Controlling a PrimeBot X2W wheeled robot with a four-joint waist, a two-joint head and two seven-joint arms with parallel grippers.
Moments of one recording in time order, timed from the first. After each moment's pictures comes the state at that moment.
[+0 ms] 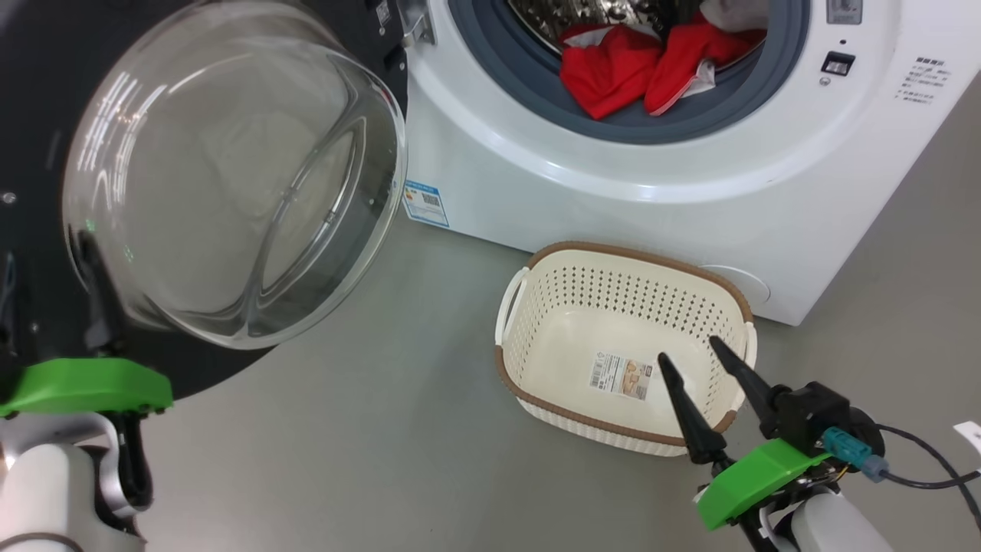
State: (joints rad) left arm -0.45 0.18 0.14 0.44 -0.33 0.10 -0.25; right arm -0.19 -0.09 0.20 0.41 0.30 0.12 -0.26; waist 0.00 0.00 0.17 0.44
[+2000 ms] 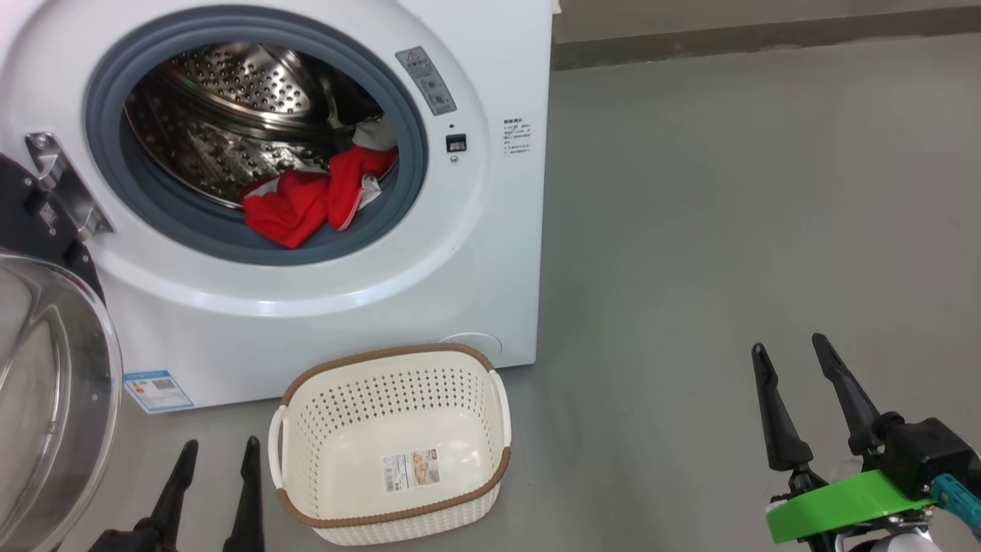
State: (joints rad) left arm 0.02 0.09 0.05 0.19 -0.24 -0.08 -0.26; right arm -0.01 -0.05 -0.04 0.13 0.23 0.12 -0.26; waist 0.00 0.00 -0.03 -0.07
